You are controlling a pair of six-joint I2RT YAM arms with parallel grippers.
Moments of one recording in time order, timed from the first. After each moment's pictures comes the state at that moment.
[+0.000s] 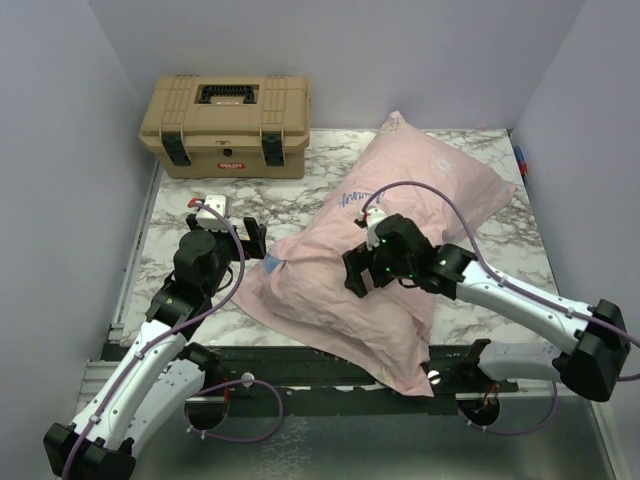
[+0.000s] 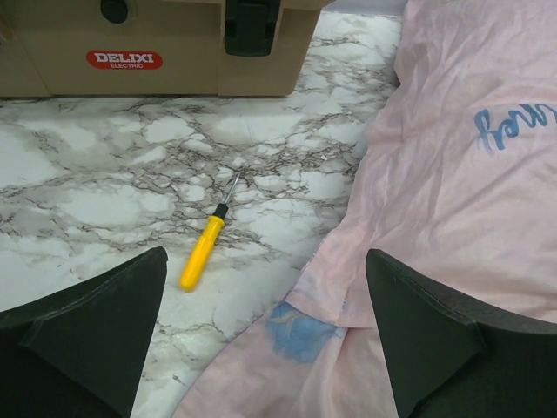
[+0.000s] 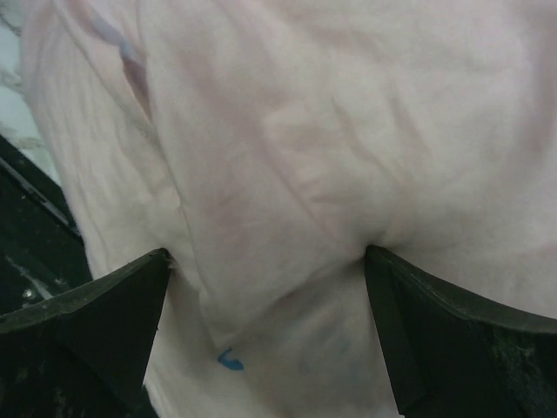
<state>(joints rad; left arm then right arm) -0.43 0.66 0.61 -0.15 -0.19 -0.21 0.85 1.17 0.92 -0.49 -0.03 0.26</state>
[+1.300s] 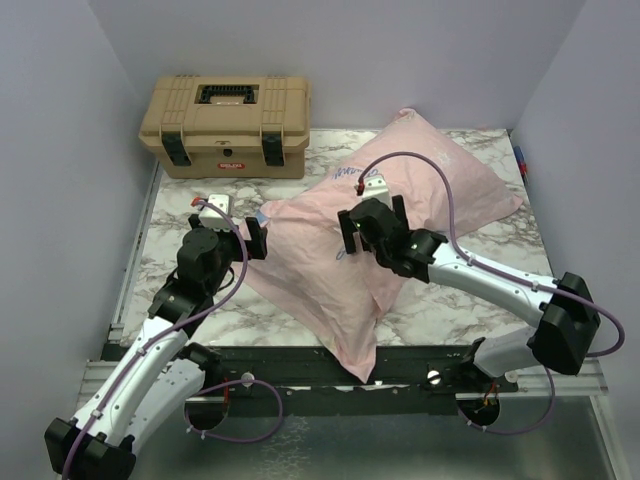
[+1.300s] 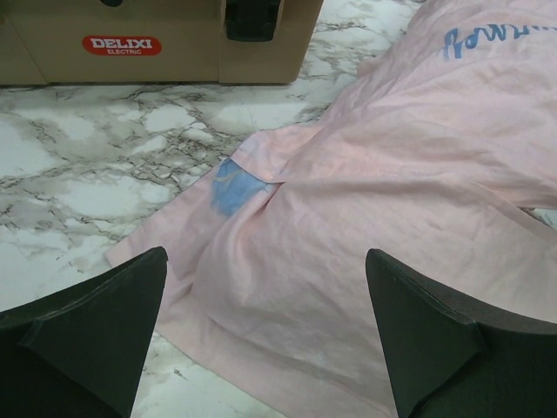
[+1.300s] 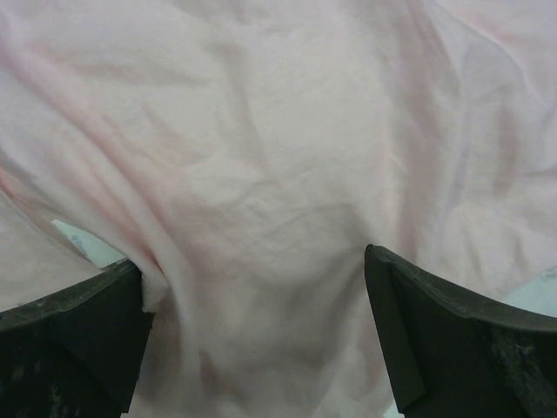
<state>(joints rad) -0.43 0.68 0.61 -0.16 -0.19 -0.21 0.89 1.42 1.09 -0.37 0.61 0.28</state>
